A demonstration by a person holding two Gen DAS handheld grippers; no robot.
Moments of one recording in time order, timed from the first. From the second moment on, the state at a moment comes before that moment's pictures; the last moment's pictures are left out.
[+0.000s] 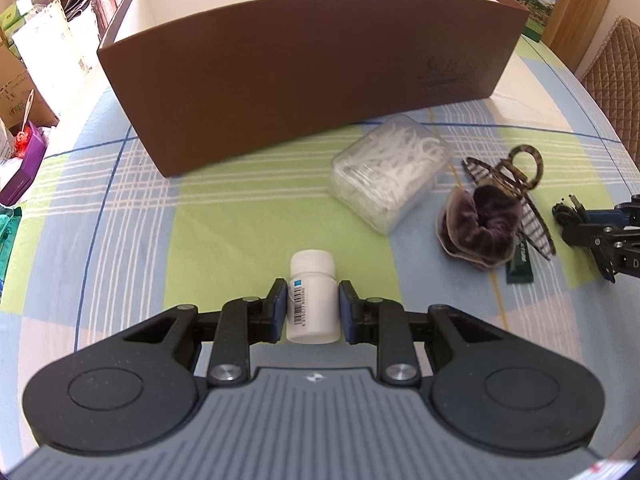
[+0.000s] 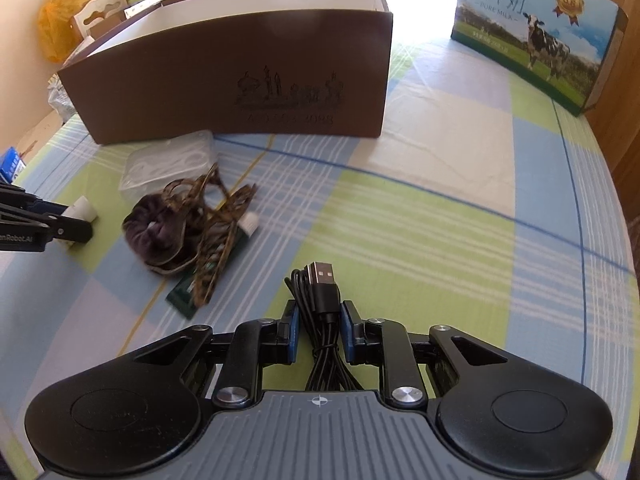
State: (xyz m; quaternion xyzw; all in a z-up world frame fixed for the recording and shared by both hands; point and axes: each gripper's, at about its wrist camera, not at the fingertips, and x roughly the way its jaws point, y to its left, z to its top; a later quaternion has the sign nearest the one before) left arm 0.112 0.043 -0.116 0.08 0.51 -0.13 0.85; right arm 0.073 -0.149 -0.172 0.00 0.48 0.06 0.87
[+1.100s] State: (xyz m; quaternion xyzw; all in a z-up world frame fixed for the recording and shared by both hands) left arm 0.096 0.046 -0.052 0.07 0.44 -0.15 0.88; right arm 0.071 -0.140 -0.107 0.05 0.43 0.10 0.90
